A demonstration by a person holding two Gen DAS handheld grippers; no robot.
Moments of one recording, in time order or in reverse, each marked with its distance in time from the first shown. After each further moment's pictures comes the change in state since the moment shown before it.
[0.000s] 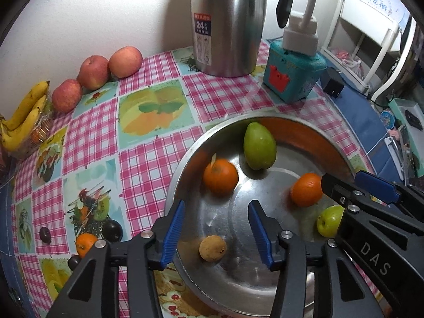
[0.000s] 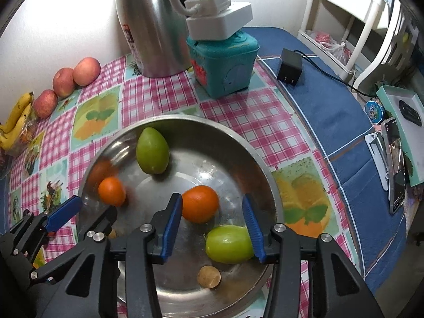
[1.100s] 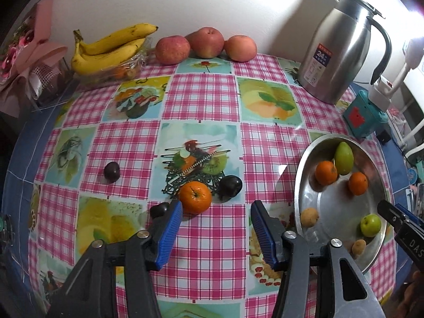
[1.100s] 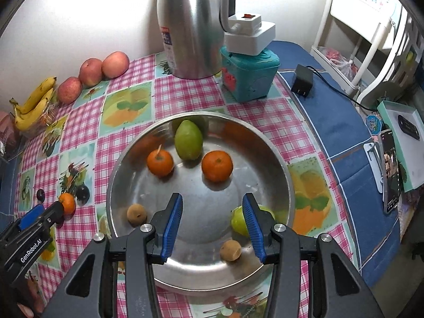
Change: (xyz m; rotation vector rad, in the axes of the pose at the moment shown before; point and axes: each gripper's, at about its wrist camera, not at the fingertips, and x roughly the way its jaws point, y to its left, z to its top) left arm -0.046 0.124 -0.061 -0.344 -0.015 0.126; right arm -0.034 0.030 -0.020 -0.087 -0.025 0.022
